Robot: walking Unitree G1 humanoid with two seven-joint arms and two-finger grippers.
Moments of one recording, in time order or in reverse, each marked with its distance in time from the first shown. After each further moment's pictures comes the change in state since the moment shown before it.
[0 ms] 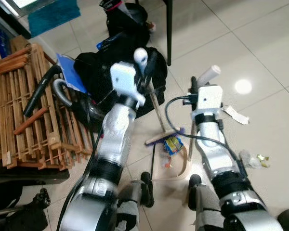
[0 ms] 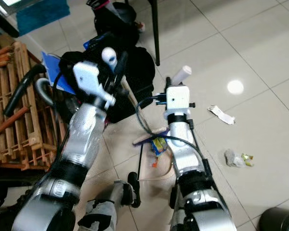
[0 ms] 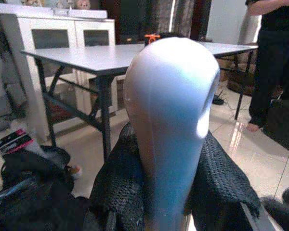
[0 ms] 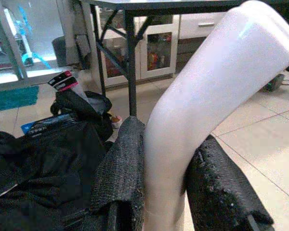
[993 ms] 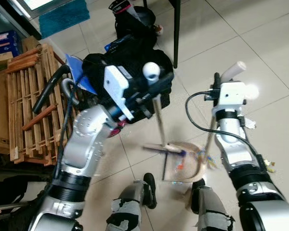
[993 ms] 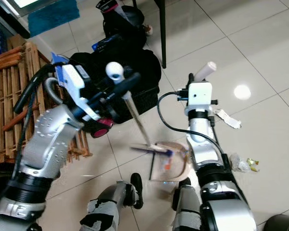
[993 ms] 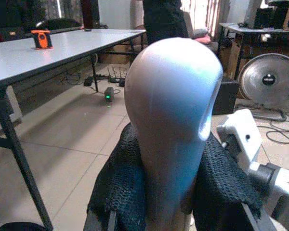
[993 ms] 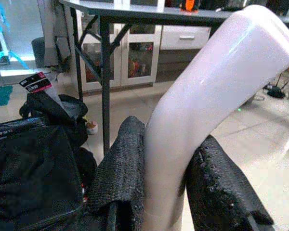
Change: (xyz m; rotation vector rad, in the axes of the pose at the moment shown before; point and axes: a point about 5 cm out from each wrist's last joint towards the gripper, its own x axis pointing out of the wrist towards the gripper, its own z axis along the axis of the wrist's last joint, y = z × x) left arm -0.023 0.004 0.046 -0.025 0.087 -0.533; right arm 0.011 -0.052 -0.007 -0.120 -0.016 -0.078
